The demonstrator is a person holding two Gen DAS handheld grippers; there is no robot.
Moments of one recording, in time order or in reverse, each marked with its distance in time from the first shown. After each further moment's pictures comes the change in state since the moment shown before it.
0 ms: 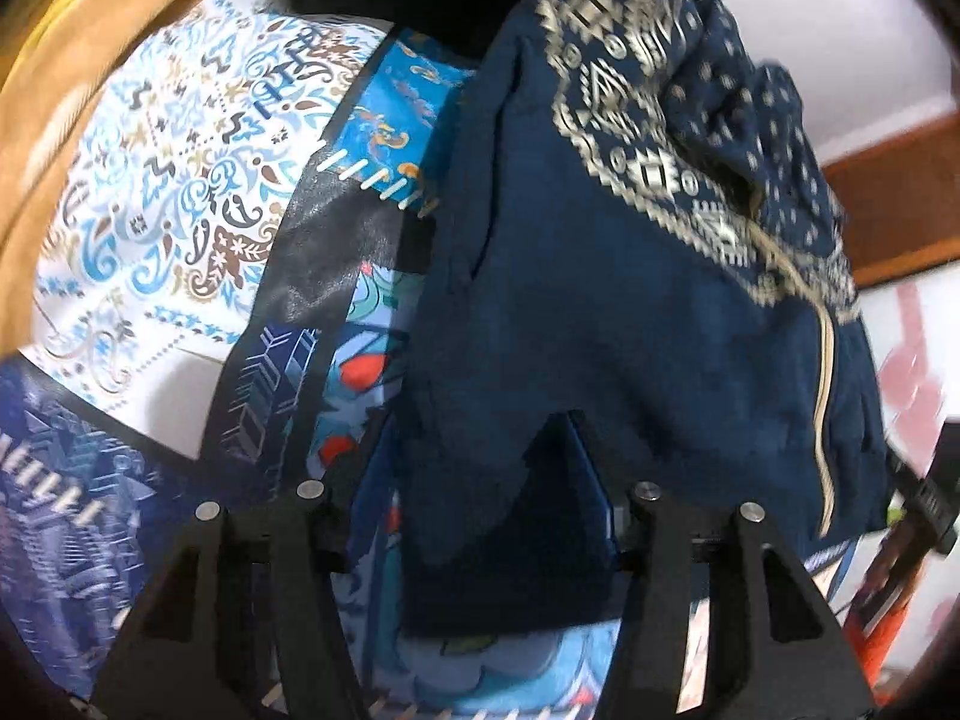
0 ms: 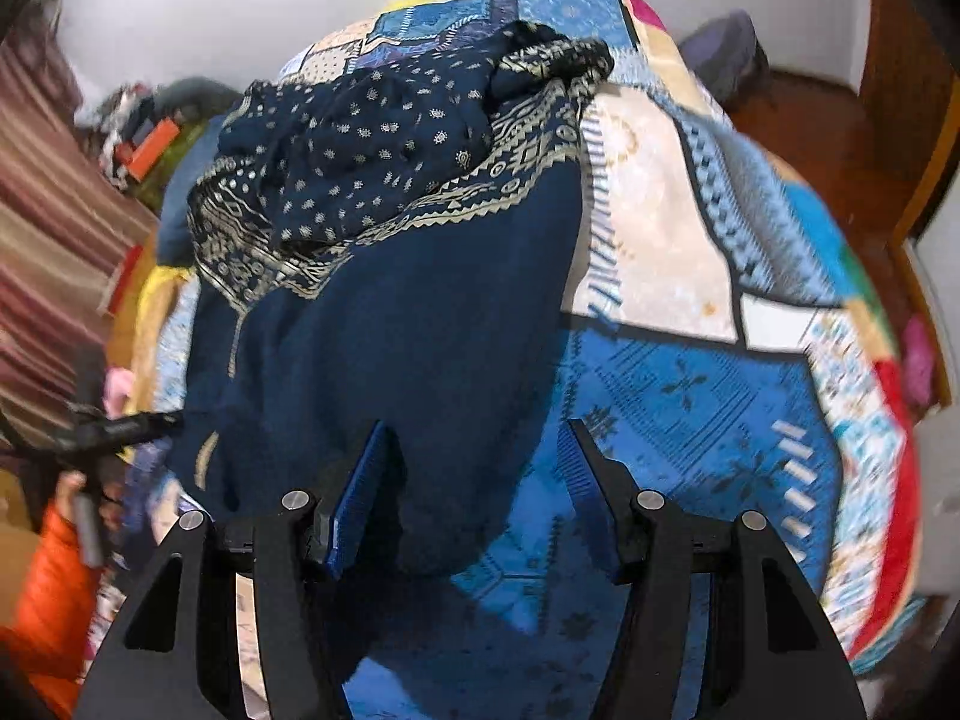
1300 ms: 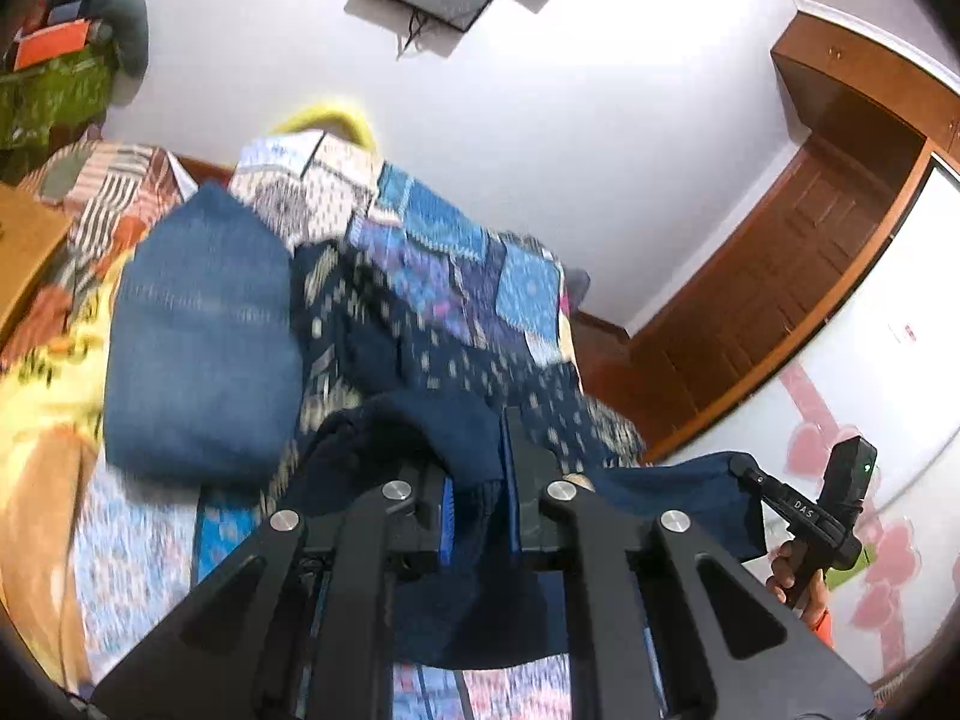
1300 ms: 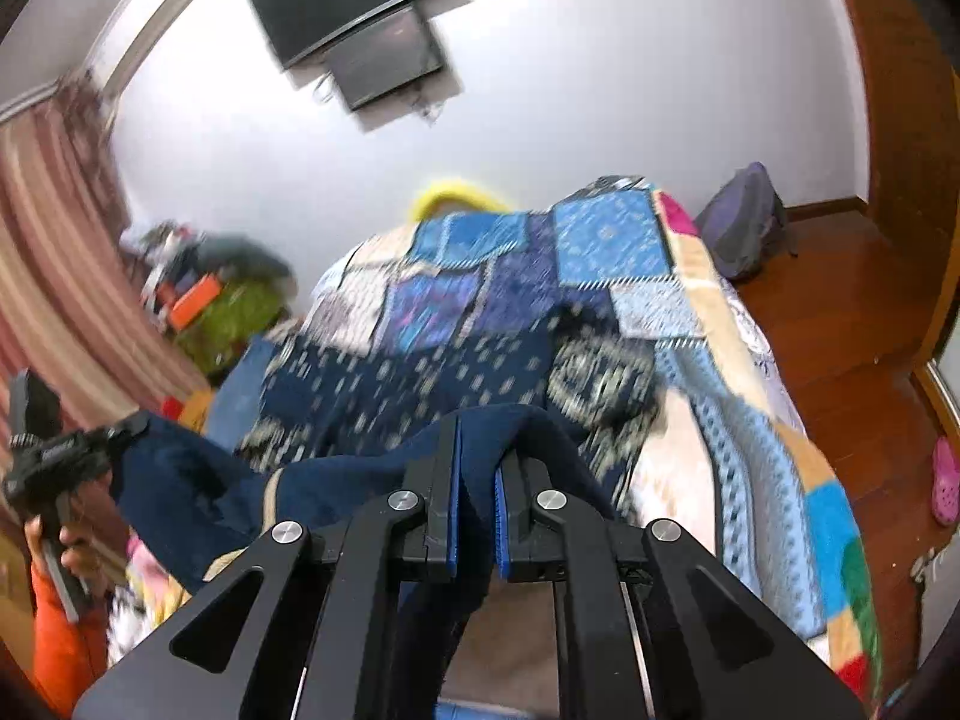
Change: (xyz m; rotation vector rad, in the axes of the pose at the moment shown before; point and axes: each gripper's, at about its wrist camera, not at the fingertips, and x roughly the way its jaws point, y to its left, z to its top) left arm -0.149 -0.163 0.149 0.249 -0.494 -0.220; right arm -0.042 0.018 0.147 -0.018 -0.436 0.062
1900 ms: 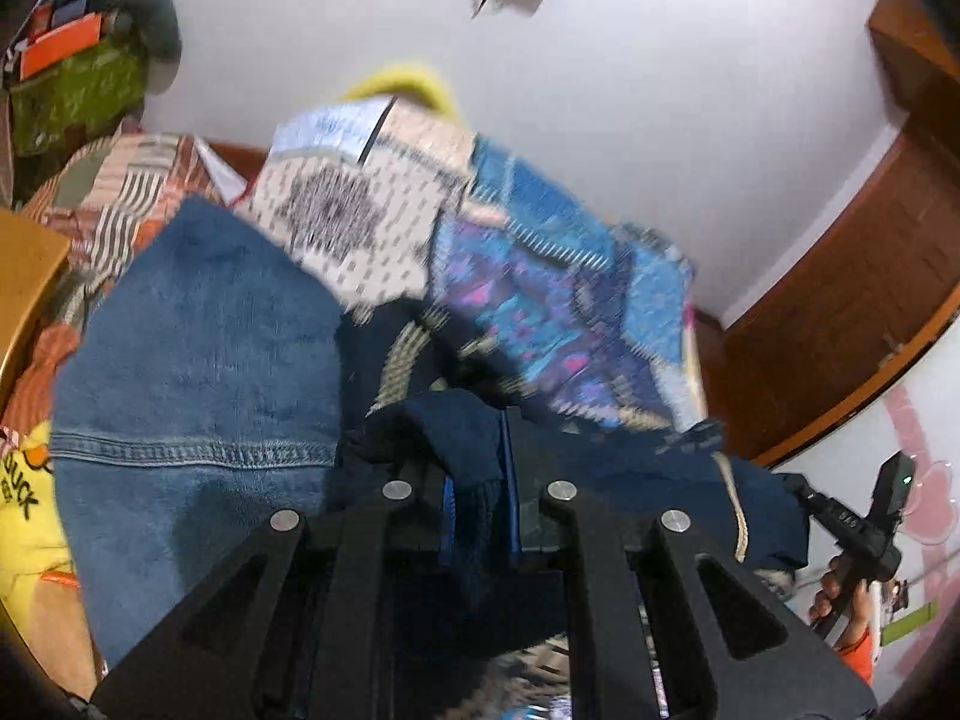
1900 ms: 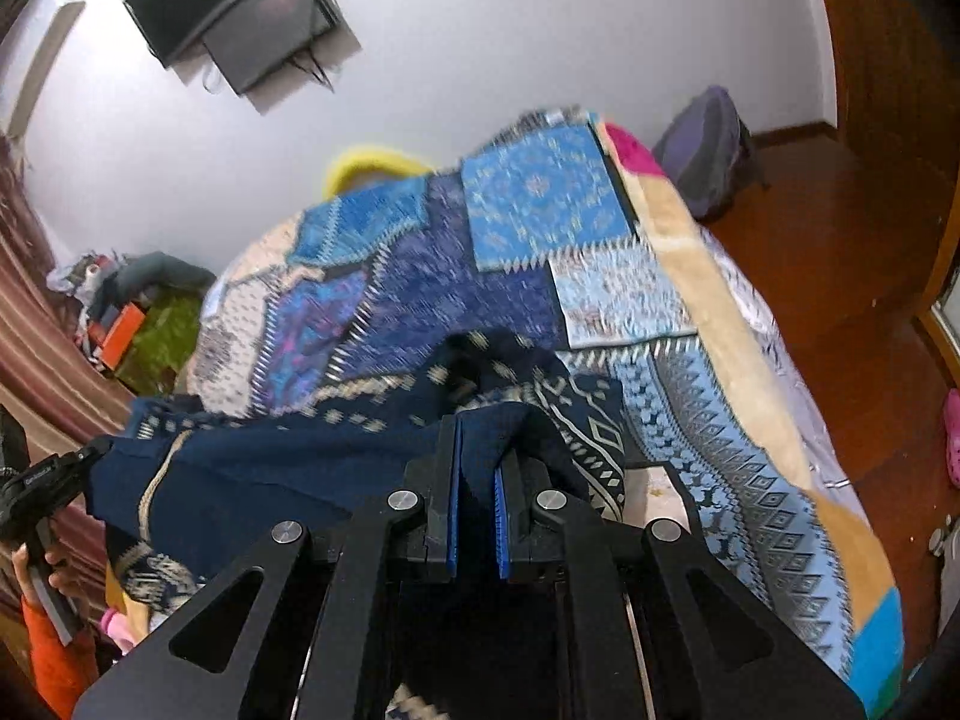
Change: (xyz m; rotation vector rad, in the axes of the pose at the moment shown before) left arm 0.155 0.081 0.065 -0.025 0.119 0.222; right arm 0.137 -0.079 0.036 0.137 0.146 -0.082
